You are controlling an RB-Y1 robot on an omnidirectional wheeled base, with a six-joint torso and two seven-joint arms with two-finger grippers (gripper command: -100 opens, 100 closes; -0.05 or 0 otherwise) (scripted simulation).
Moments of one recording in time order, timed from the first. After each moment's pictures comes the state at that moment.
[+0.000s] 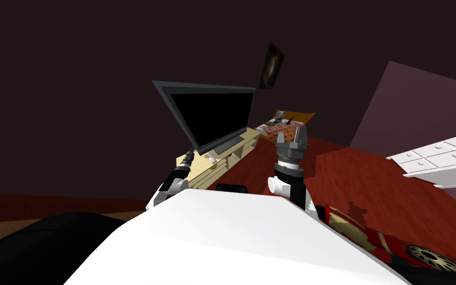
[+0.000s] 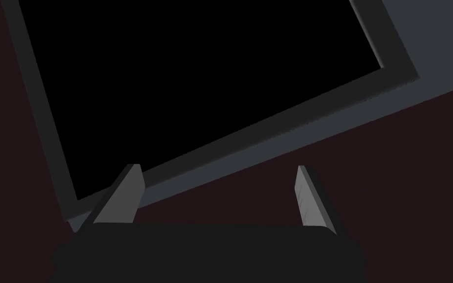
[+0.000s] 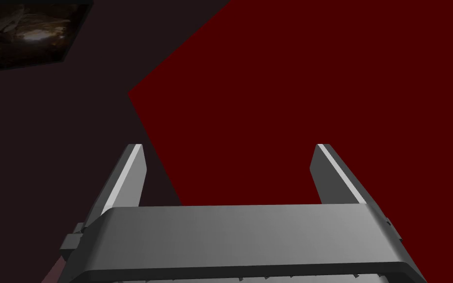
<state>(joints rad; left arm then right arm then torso) 0.55 0.31 0.10 -2.11 0.35 -0.03 -0.49 0.46 -0.01 -0.01 -2.35 0.08 -0.51 -0.03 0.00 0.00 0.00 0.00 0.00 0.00</state>
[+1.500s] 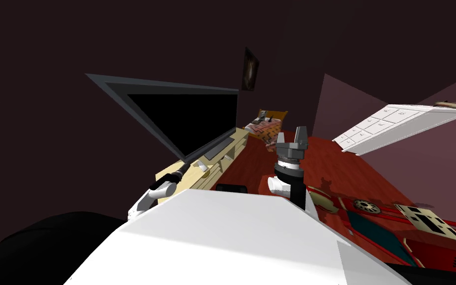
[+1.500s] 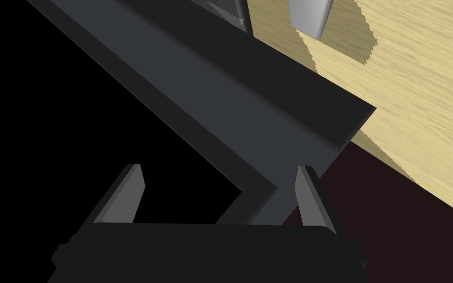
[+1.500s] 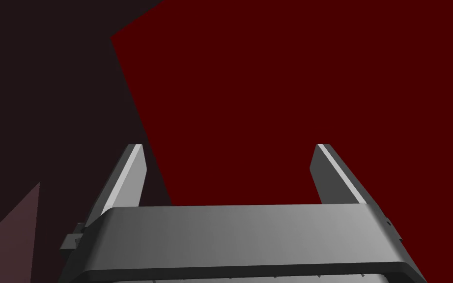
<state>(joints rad) 0.58 0.52 0.18 -1.87 0.63 0.32 -0.79 0.46 -0.01 -0.01 -2.35 0.08 -0.51 -0.03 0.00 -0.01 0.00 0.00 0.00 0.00</state>
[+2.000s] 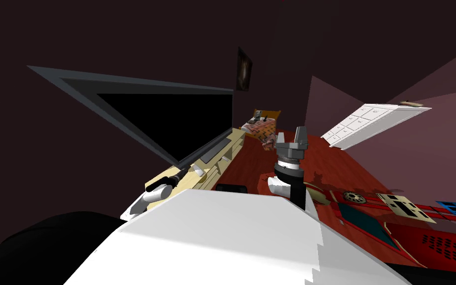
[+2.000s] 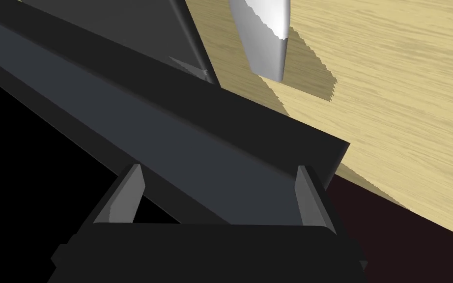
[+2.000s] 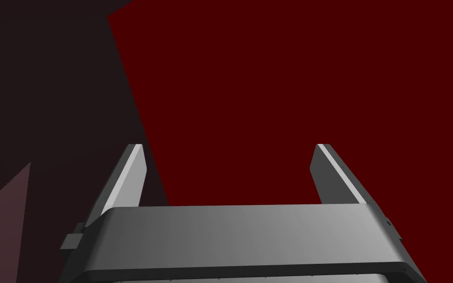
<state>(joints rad) 0.60 0.56 0.19 -1.79 0.72 0.43 -0.89 0.46 -0.01 -0.01 -2.35 0.08 -0.51 -0.03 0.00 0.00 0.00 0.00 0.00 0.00</state>
